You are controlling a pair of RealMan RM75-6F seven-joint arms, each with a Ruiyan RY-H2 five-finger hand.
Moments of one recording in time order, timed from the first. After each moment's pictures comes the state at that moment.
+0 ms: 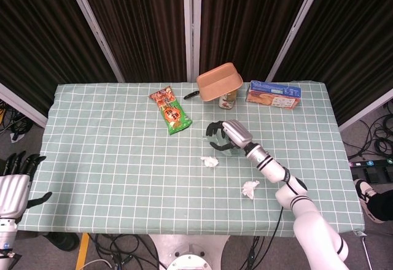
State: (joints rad) left arm -0.08 -1.11 -0.04 -1.69 1.44 1.48 0.18; right arm 0.92 -2.01 -0.02 -0.25 -1.67 1.11 1.27
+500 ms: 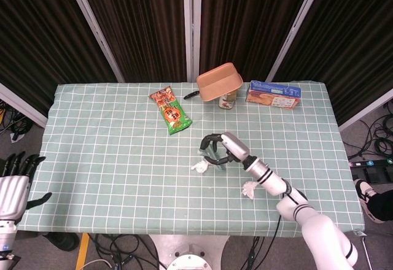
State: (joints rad) left arm -0.07 -1.11 -0.04 -1.69 1.46 1.50 0.16; right arm 0.85 -1.97 -0.03 -0.42 -1.67 1.30 1.35
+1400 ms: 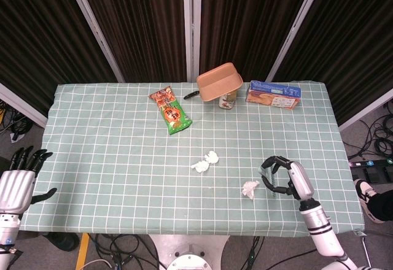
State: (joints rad) left arm -0.11 -1.12 -0.05 -1.64 1.49 1.46 0.12; right arm 0.38 -1.44 -0.07 -1.48 -1.50 1.52 0.61
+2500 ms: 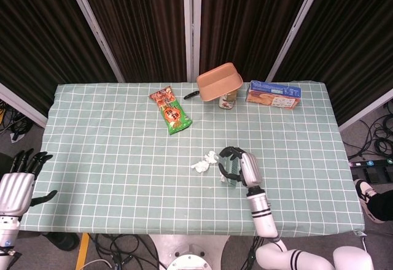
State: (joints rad) left arm -0.10 -1.14 -0.03 -1.59 1.50 1.48 0.05; right arm 0.49 -1.98 0.22 -1.16 -1.41 1.31 0.34
